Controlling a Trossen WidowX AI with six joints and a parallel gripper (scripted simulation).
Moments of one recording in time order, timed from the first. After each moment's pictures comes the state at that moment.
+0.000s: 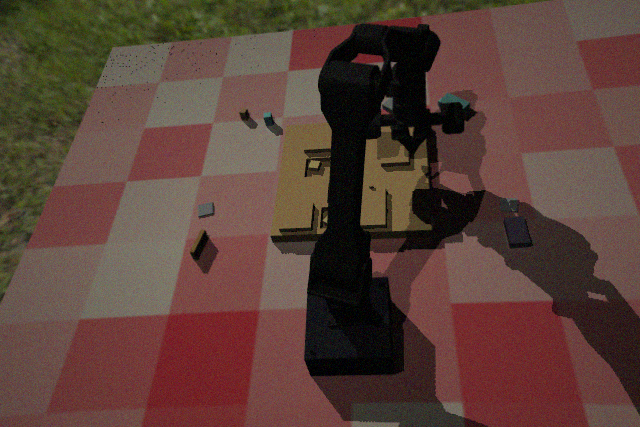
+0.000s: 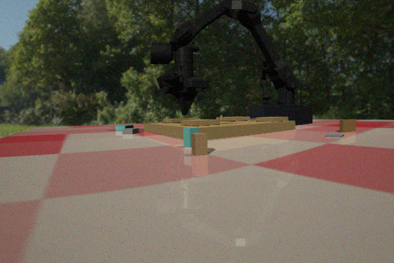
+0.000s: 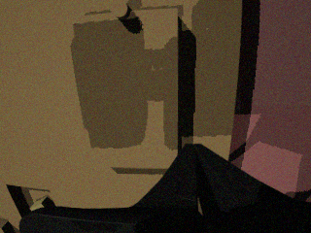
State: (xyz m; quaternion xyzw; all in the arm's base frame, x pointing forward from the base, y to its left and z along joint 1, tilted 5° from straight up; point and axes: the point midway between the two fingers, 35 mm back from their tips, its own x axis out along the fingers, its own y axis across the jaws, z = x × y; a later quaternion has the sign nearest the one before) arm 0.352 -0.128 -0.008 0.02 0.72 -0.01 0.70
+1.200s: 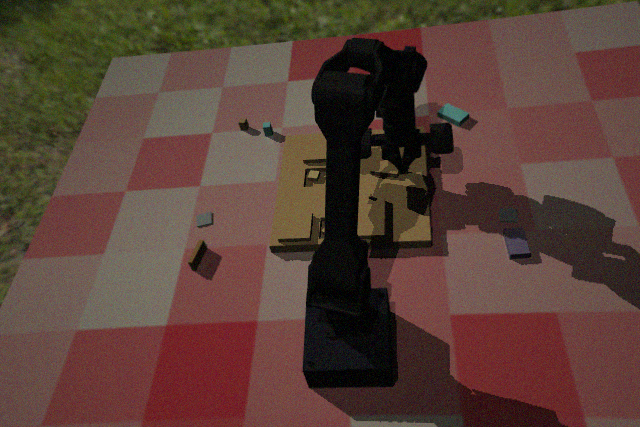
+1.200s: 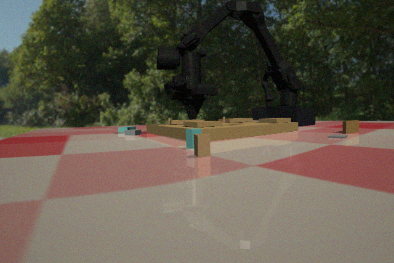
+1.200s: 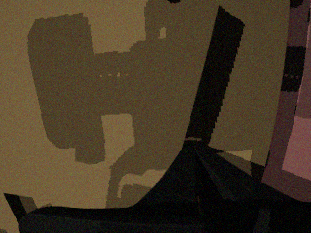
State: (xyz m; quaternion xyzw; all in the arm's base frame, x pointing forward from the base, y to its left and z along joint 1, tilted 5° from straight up) arm 0.345 -0.110 -0.025 0.02 0.72 -0.01 0.69
